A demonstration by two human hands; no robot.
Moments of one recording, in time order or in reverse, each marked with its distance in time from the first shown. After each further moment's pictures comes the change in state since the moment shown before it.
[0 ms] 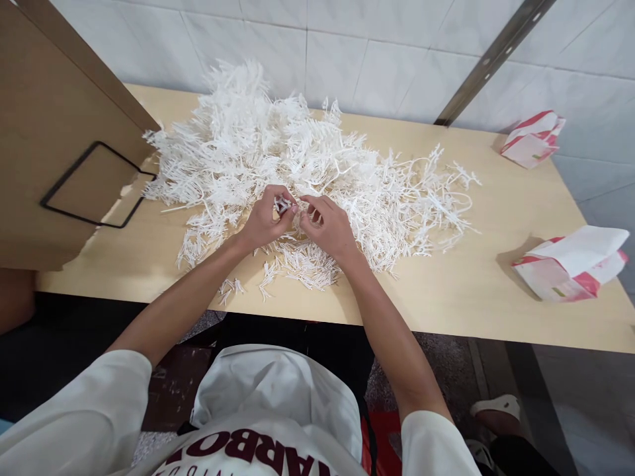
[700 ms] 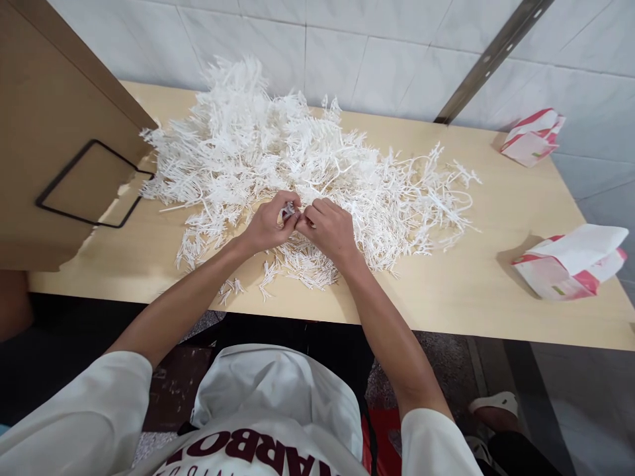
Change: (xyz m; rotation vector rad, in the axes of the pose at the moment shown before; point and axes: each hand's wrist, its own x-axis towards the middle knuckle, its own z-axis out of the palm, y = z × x) left_hand 0.001 0.015 0.001 0.037 -0.092 0.081; right_hand -0.001 0.002 0.006 -0.369 0.034 -0.166
